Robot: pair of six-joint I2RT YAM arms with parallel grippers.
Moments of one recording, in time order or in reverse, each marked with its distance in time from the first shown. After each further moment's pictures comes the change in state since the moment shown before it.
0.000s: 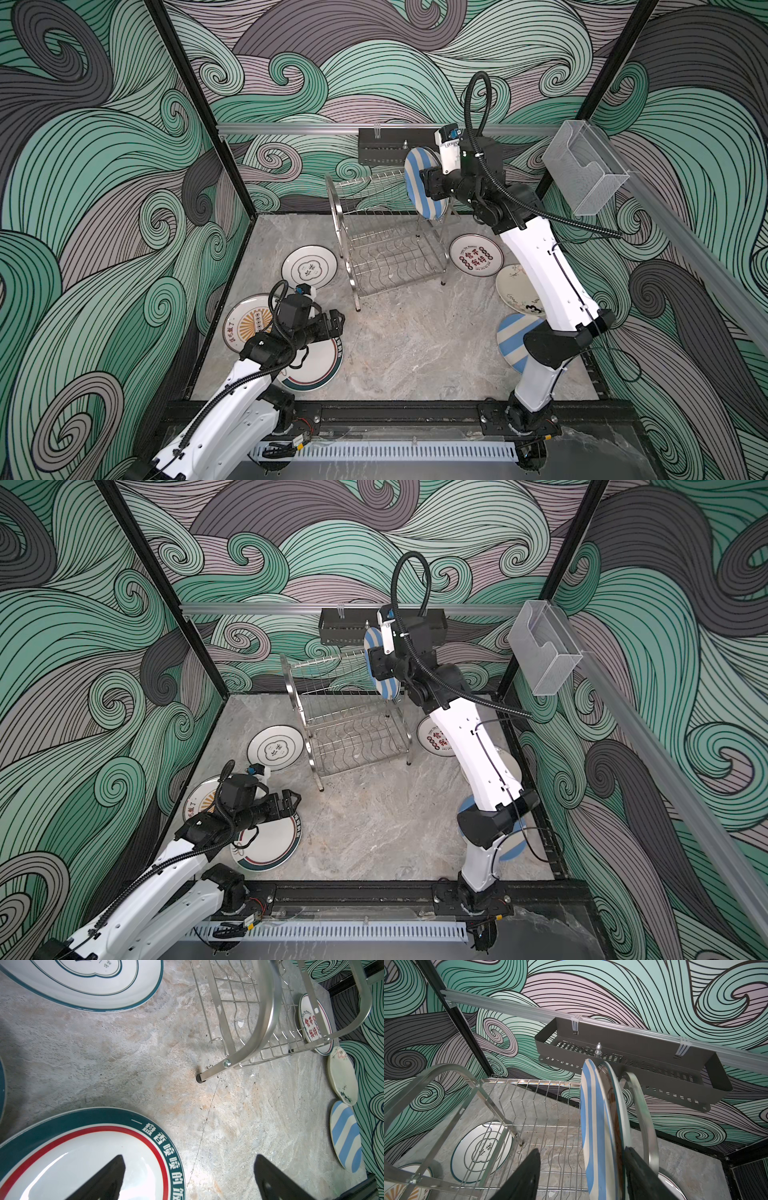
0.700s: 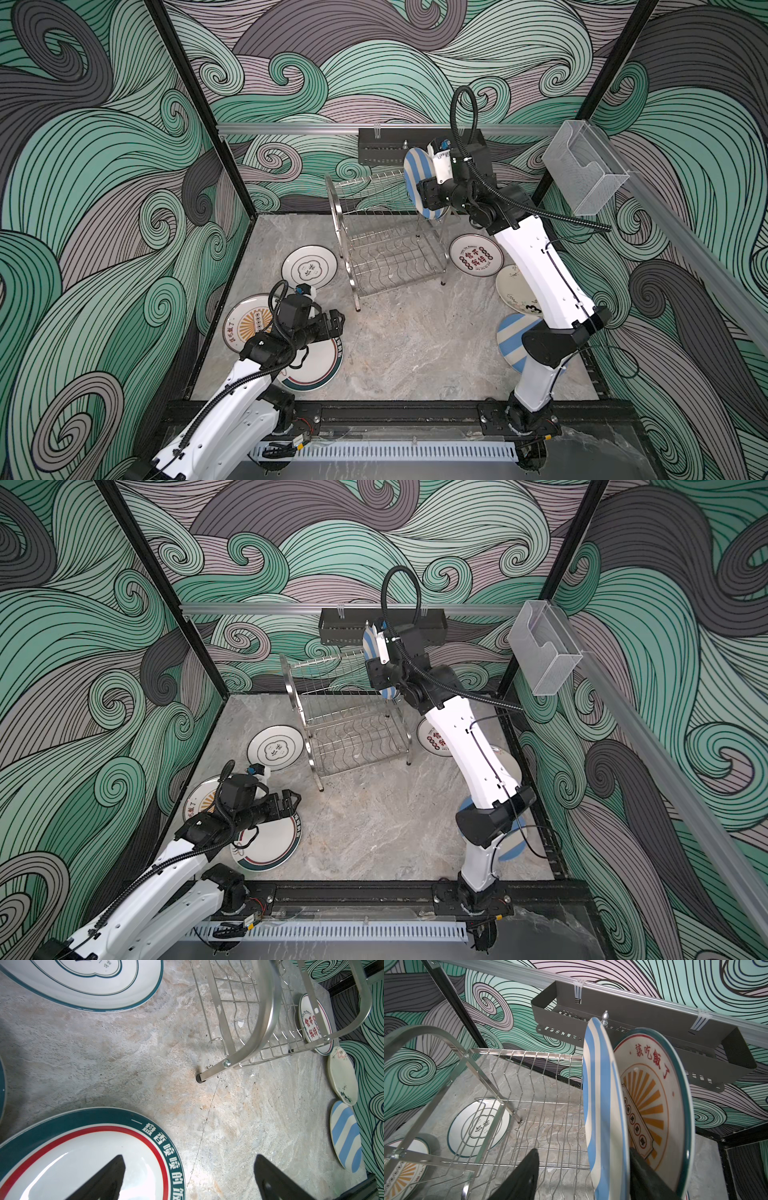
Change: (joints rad) left arm 0.000 0.000 0.000 0.000 0.000 0.000; right arm 0.020 0.009 -0.029 -0.089 0.032 -0.019
